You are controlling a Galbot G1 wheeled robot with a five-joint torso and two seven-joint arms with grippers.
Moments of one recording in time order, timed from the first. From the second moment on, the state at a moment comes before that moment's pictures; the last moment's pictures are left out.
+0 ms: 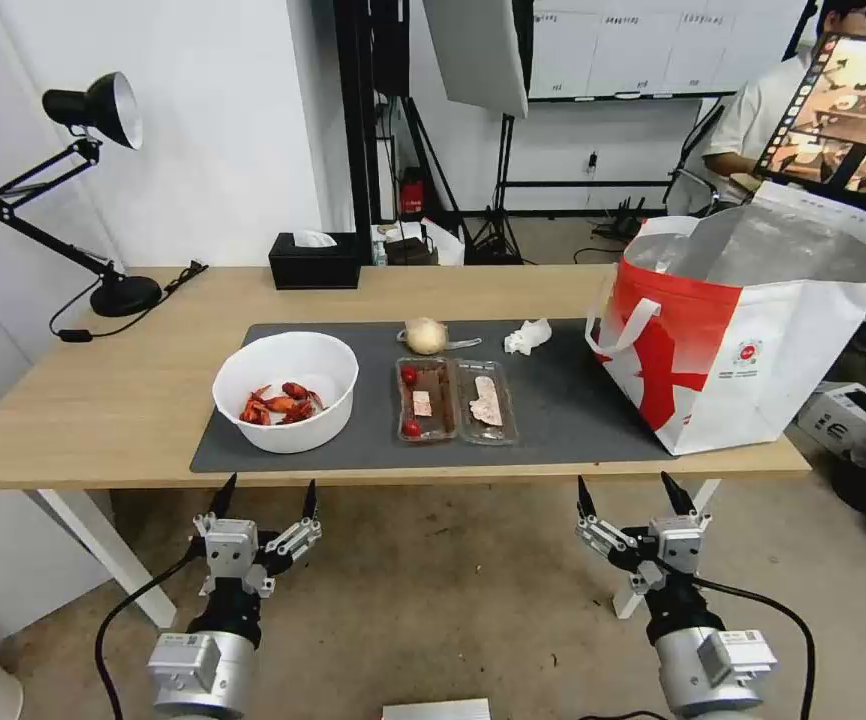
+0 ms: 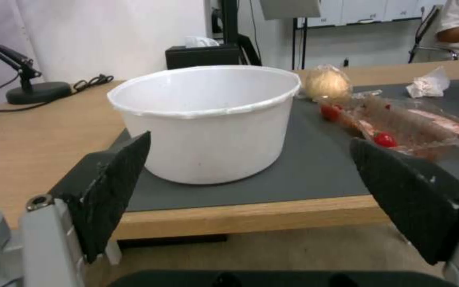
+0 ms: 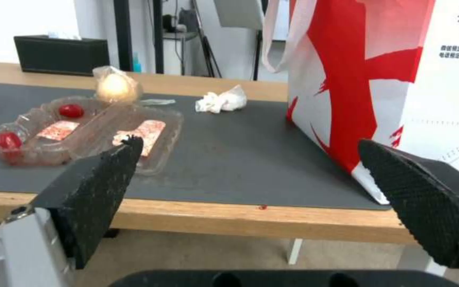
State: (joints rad) left arm 1.80 -1.50 -0.55 -2.30 0.00 0.00 0.00; right arm -1.80 1.50 0.55 2.30 0.00 0.00 0.00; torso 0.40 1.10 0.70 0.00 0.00
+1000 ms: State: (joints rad) left arm 1.40 -1.57 -0.58 -2.01 0.13 -0.55 -0.09; right arm -1.43 1.35 0.57 2.12 -0.05 0.39 0.02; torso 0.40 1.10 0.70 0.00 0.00
